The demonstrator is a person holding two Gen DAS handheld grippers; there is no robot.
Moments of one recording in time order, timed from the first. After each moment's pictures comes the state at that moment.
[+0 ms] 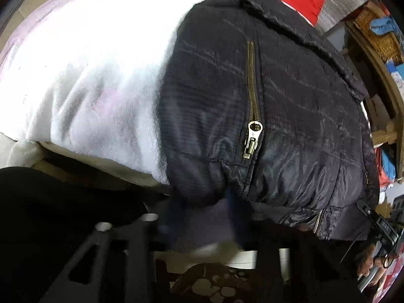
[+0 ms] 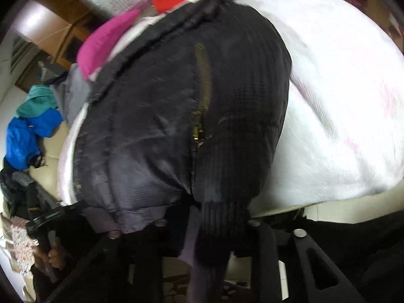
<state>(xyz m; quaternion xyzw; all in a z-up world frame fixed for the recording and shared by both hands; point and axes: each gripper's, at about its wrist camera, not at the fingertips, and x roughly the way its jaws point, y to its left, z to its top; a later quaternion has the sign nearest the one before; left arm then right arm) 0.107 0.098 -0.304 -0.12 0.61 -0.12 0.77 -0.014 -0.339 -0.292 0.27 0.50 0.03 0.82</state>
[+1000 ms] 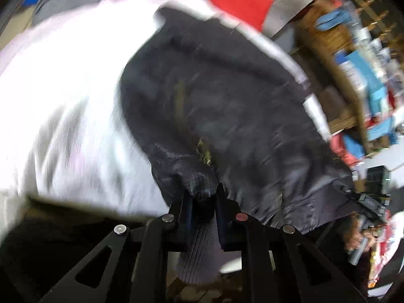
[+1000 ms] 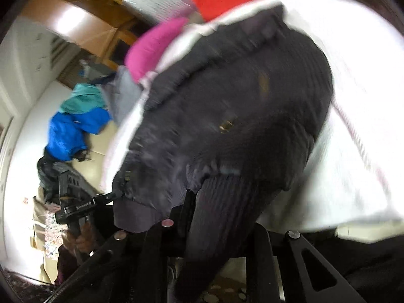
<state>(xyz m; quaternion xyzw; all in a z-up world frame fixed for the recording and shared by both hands) 0.110 0.076 -0.223 -0.12 0.53 -0.25 0.80 -0.013 -0.335 -0.238 0.30 0.44 0.16 0.83</state>
